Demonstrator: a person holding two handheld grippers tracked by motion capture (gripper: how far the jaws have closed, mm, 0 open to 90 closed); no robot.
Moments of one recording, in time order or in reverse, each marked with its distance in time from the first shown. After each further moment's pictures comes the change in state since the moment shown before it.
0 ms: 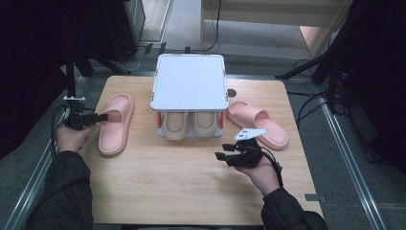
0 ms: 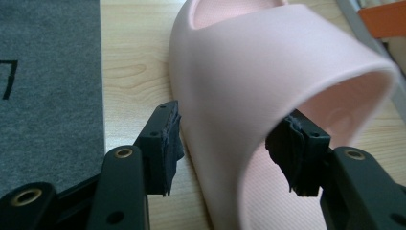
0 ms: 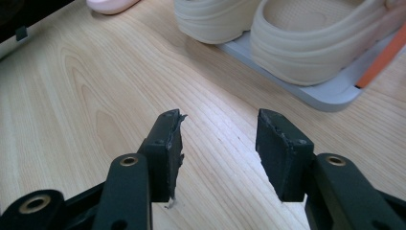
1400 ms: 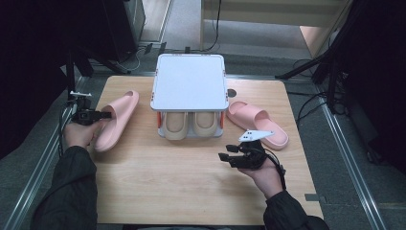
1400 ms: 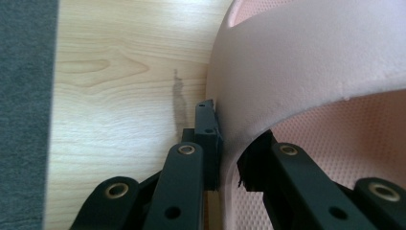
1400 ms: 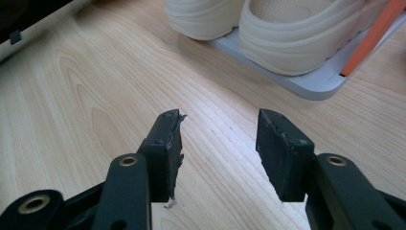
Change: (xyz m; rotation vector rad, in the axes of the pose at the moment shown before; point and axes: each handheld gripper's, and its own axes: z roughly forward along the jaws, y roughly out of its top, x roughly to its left) left arm -0.018 0.016 0.013 0.066 -0.043 -0.110; right arm -0.002 -0.006 -0.007 -0.015 -0.018 0.021
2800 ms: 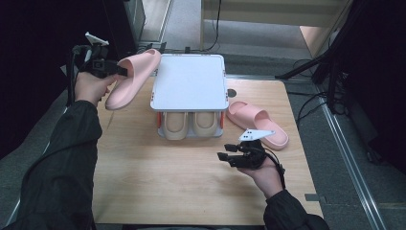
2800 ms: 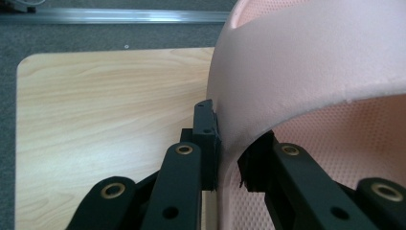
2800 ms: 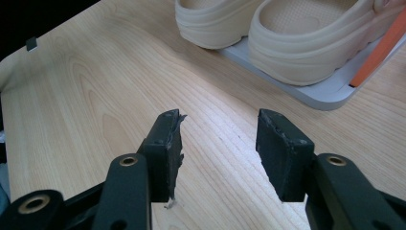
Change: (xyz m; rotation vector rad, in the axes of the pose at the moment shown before) left arm -0.128 0.130 -0.055 -0.012 -0.015 0.135; right arm 0.001 0.003 -0.001 -0.021 0.033 -0.002
